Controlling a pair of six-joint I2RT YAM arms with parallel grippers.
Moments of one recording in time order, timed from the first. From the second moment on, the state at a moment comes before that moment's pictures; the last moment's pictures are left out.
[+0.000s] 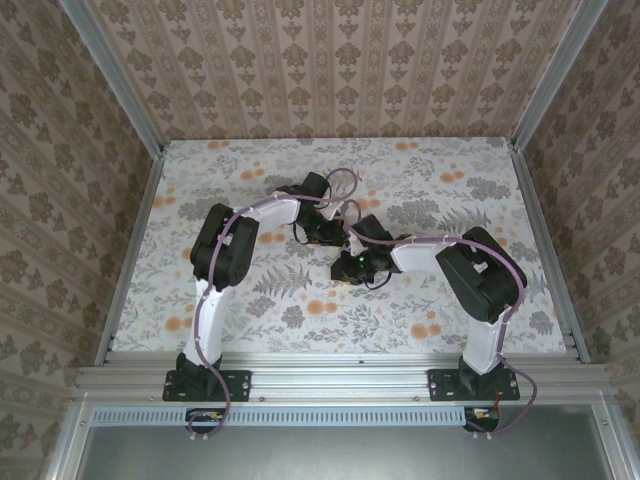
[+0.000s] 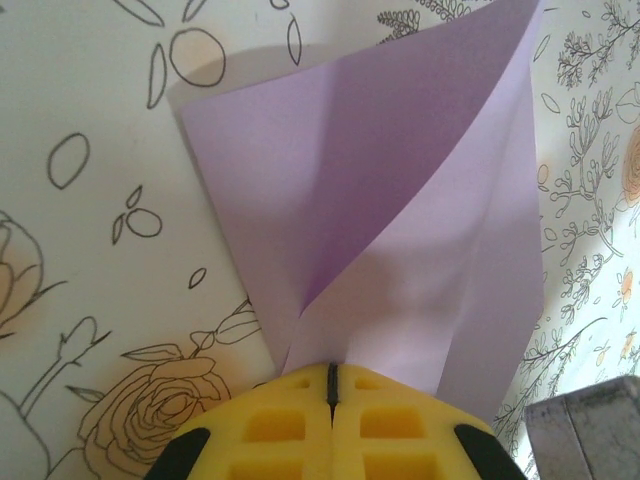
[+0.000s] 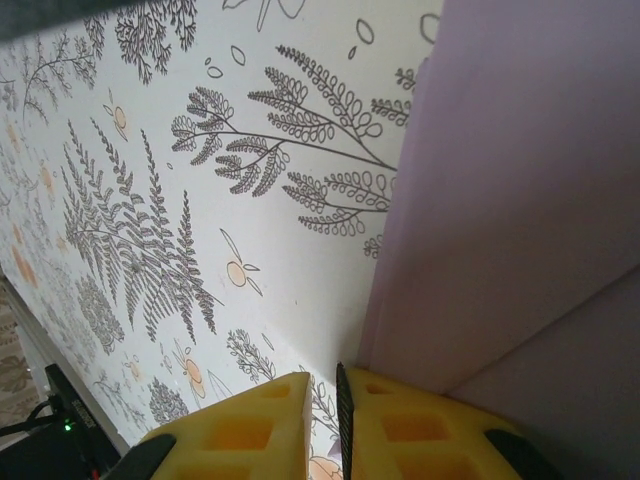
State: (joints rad) left arm -0.59 2.24 1.61 -0.62 0.59 -0.22; right arm 0.59 1.87 0.95 -0.11 -0.52 0.73
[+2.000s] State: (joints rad) left arm -0.59 2.24 1.62 -0.63 0.62 -0.21; right arm 0.32 1.97 1.07 -0.12 -0.59 0.73
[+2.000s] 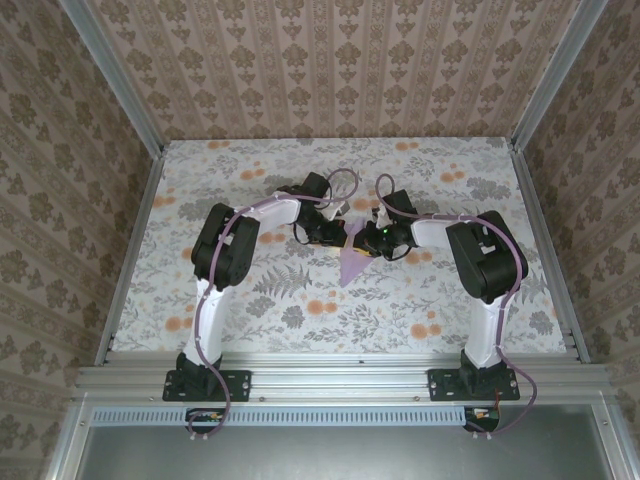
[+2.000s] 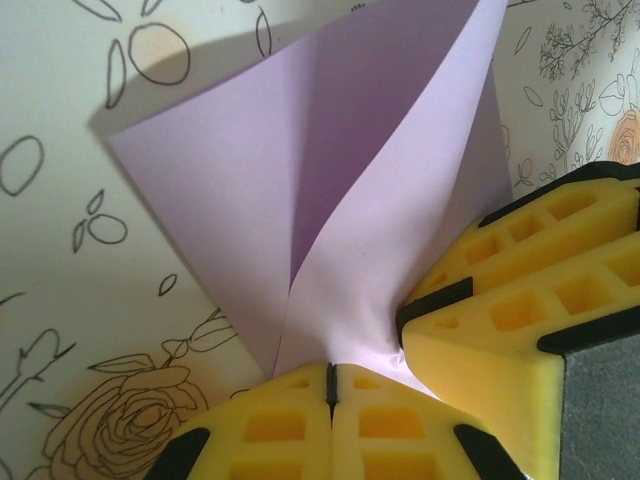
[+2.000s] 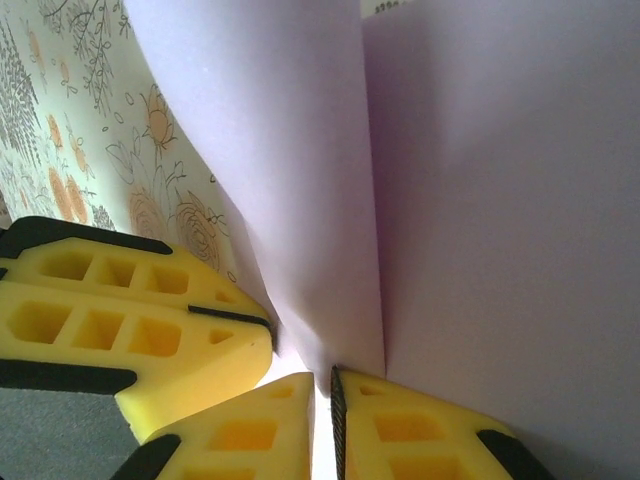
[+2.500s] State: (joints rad) left arm -0.61 2.09 1.52 -0.61 0.58 -0.24; right arm 0.32 1.98 1.08 -0.13 -0.59 0.73
